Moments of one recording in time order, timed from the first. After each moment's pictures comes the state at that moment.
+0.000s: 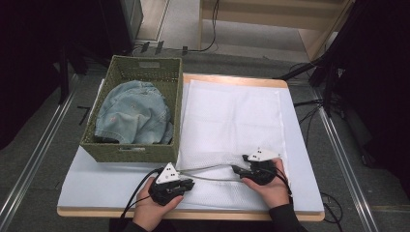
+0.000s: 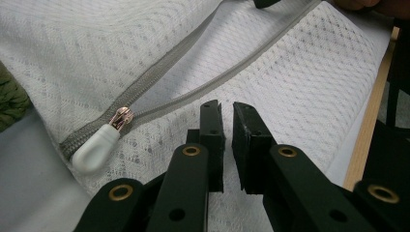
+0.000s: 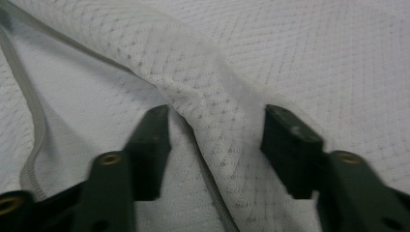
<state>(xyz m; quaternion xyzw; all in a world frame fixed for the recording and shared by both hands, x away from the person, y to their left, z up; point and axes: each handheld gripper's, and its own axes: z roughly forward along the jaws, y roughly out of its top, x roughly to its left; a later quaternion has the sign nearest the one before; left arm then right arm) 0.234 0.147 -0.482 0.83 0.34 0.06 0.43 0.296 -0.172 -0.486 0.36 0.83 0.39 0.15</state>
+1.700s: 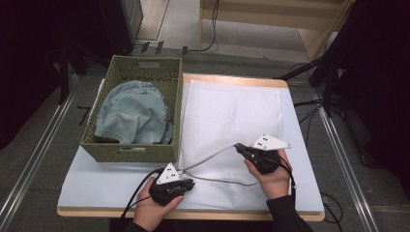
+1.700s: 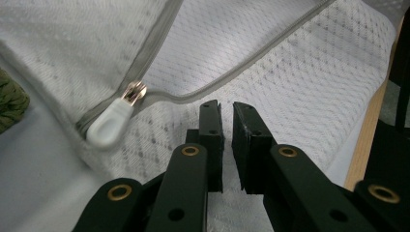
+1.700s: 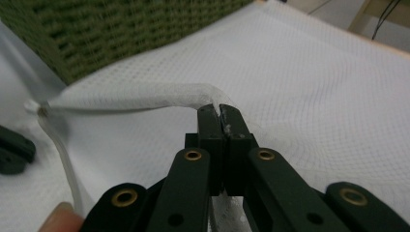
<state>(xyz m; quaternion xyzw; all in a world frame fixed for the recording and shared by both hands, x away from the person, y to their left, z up) 0.232 0.145 -0.482 0.83 0.34 0.06 0.43 0.301 -0.165 -0.421 0.35 0.80 0.46 0.19</state>
